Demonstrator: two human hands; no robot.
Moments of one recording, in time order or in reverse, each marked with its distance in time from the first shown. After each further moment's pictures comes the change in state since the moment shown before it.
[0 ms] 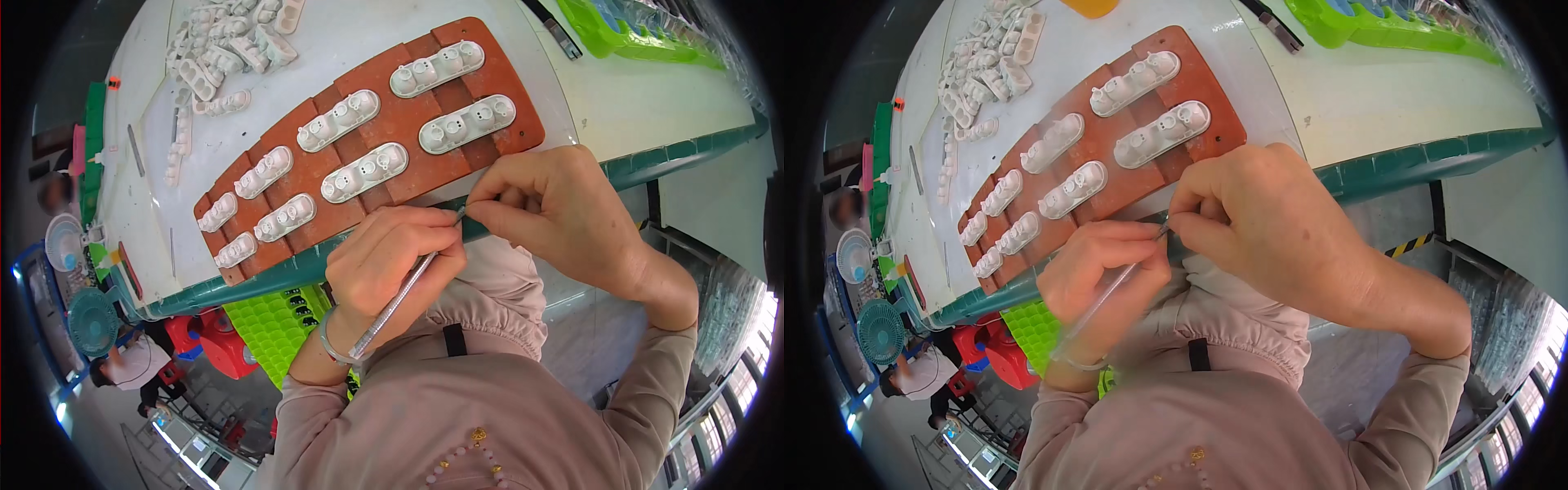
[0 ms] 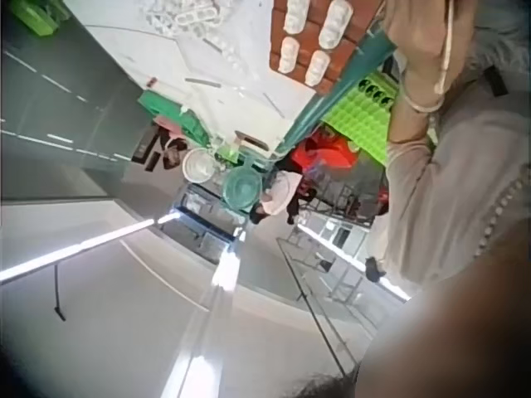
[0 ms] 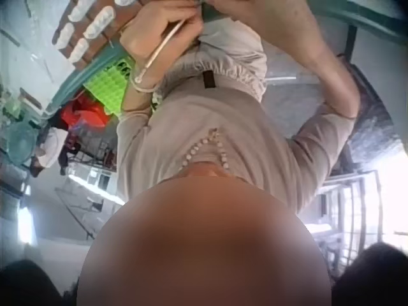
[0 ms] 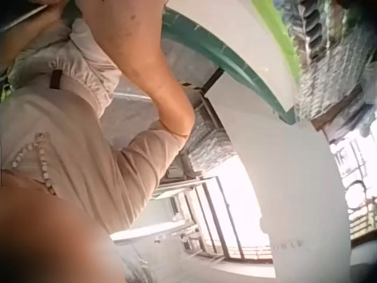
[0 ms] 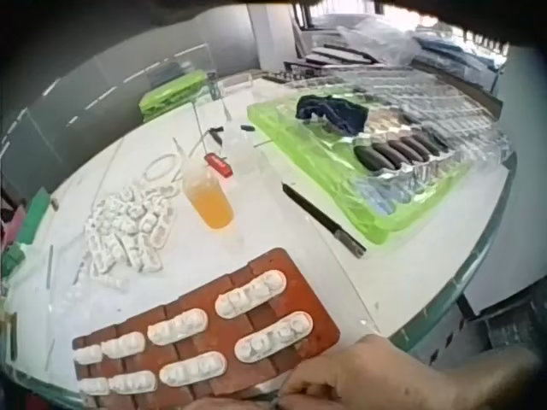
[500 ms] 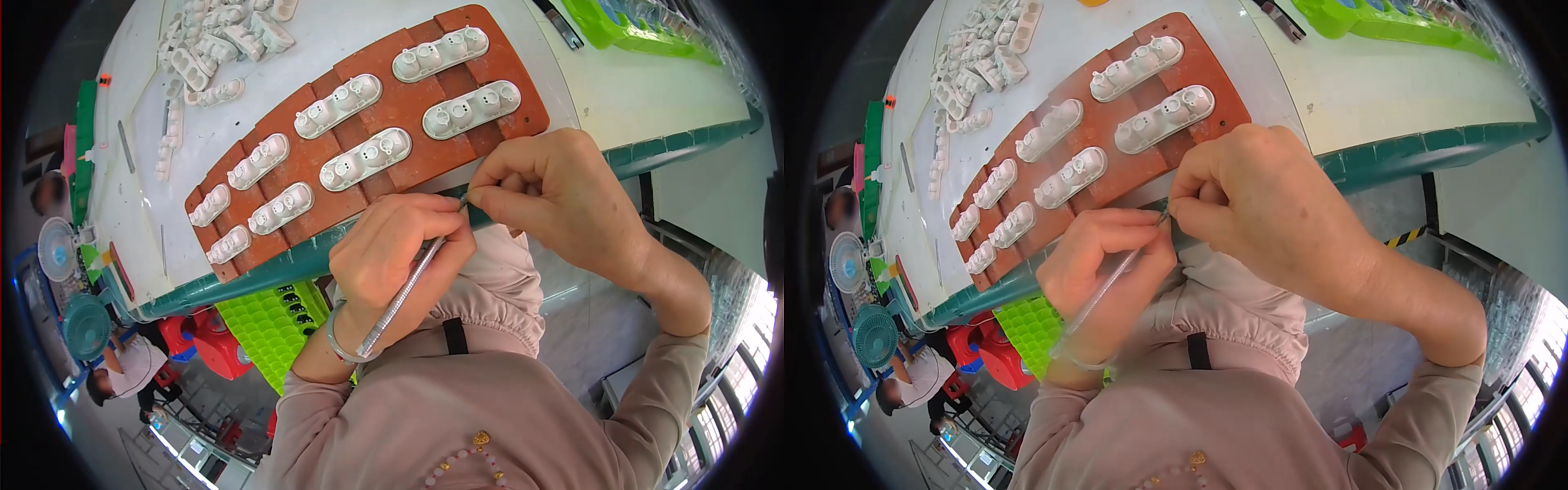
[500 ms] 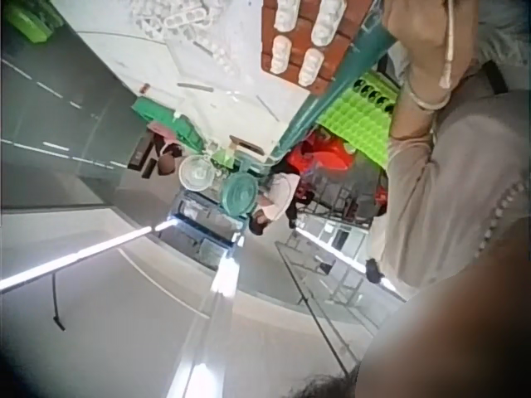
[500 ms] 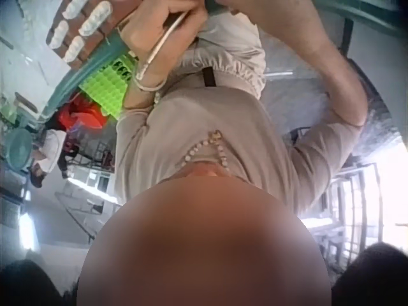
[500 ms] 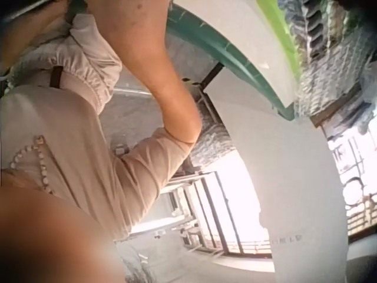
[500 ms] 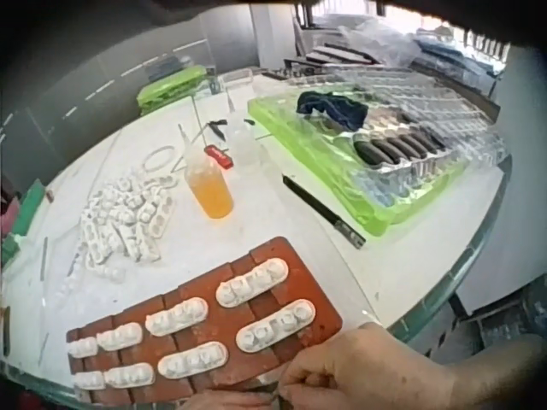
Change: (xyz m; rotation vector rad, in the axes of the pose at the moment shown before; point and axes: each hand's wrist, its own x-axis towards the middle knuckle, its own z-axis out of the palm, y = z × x) left_hand -0.004 0.005 0.007 -0.015 0.048 -0.107; right_hand 0.002 -0.003 0.004 0.010 0.021 0.061
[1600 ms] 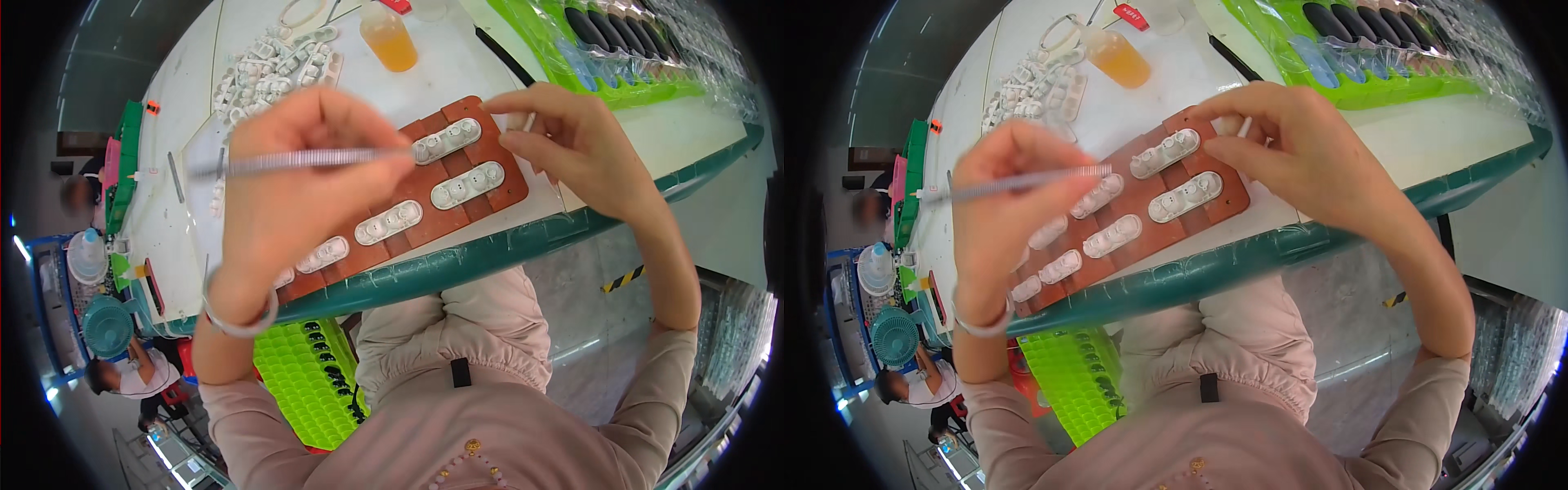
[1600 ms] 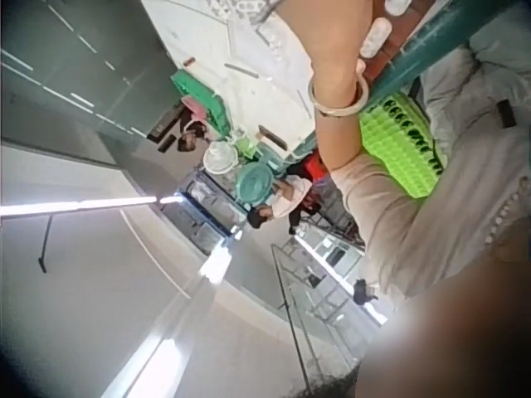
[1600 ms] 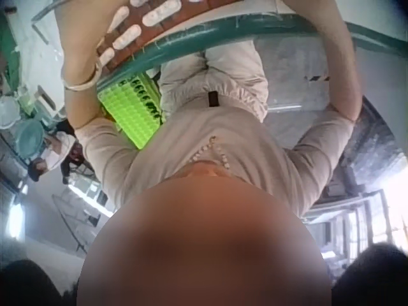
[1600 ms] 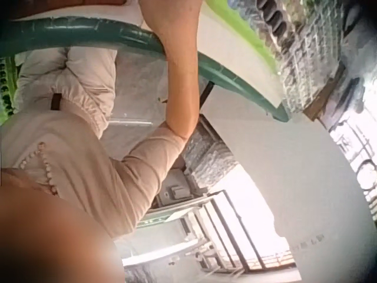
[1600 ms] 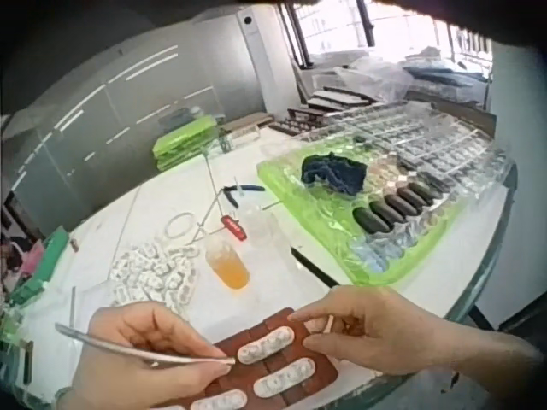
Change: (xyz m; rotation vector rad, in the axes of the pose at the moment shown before) left_hand 0.121 0.021 -0.077 -0.243 -0.335 -0.413; right_hand 0.034 0.004 -0.057 -0.007 0.215 -0.408
